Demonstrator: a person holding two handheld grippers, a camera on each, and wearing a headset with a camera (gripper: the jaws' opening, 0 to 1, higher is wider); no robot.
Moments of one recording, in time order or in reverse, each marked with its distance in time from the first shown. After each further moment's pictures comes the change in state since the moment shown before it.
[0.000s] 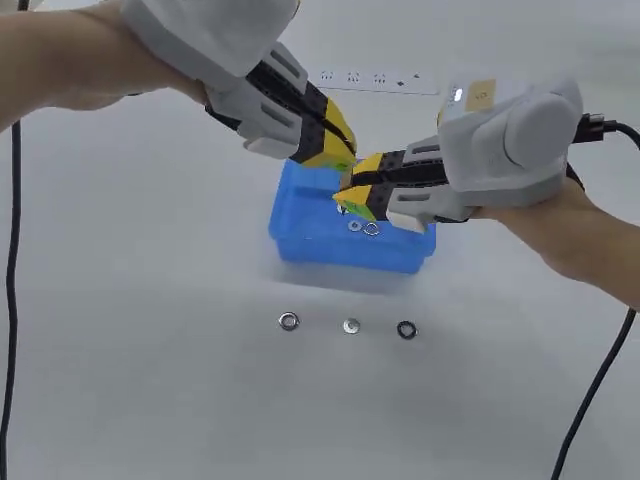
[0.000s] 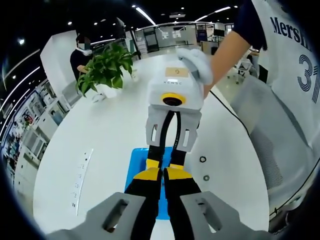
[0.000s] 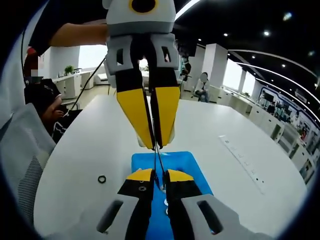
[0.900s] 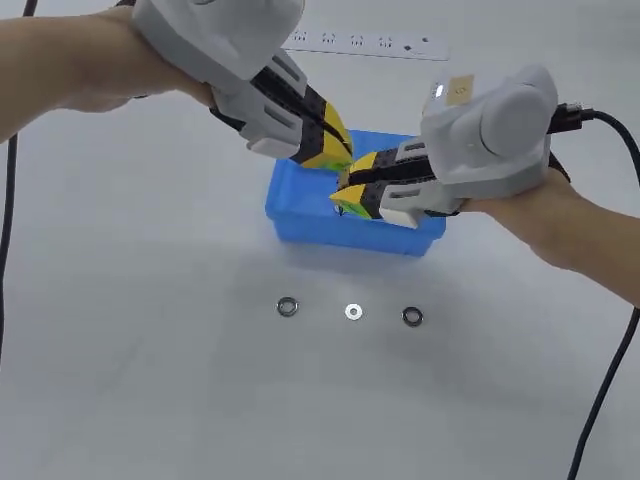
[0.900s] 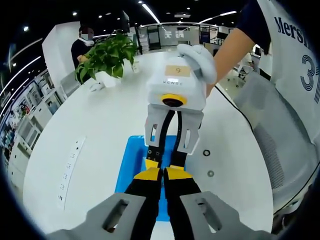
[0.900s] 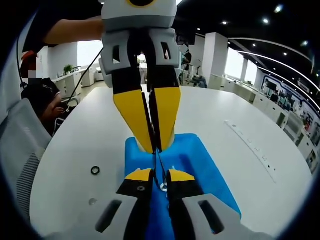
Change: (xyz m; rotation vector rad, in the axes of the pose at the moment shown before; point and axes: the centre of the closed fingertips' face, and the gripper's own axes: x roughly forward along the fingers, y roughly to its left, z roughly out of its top) left arm 0.018 -0.003 -0.023 -0.057 0.007 -0.031; right arm 0.020 0.002 -0.028 0.051 0.065 0.032
